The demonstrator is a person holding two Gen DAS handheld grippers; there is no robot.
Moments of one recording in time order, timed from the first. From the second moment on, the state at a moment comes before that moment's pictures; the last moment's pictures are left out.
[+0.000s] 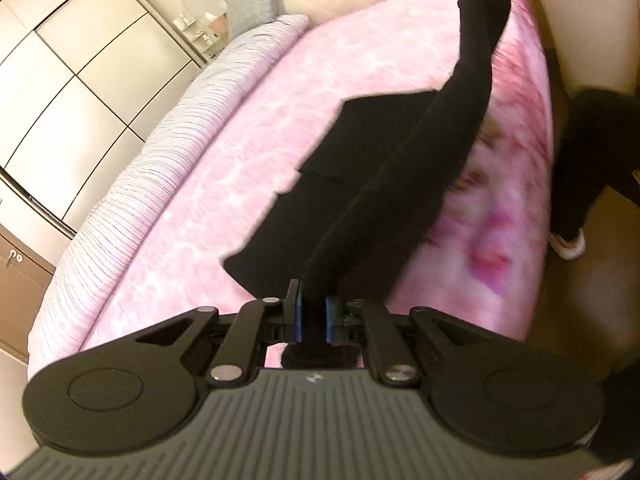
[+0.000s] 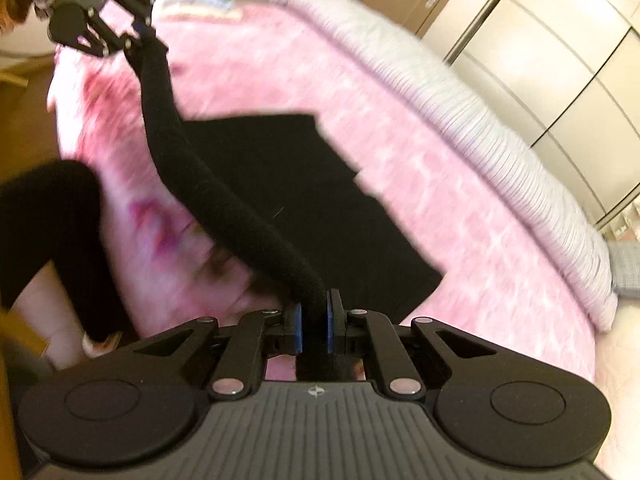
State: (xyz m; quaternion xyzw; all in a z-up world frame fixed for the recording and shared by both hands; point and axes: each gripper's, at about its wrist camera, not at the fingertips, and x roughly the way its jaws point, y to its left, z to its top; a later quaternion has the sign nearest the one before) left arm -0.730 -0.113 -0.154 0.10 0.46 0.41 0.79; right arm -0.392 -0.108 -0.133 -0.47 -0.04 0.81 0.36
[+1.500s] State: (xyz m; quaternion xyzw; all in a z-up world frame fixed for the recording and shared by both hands) left arm -0.793 0.192 -0.294 -0.29 0.25 0.55 0.74; right arm -0.327 0.183 -0.295 -0.23 0.34 0.69 0.60
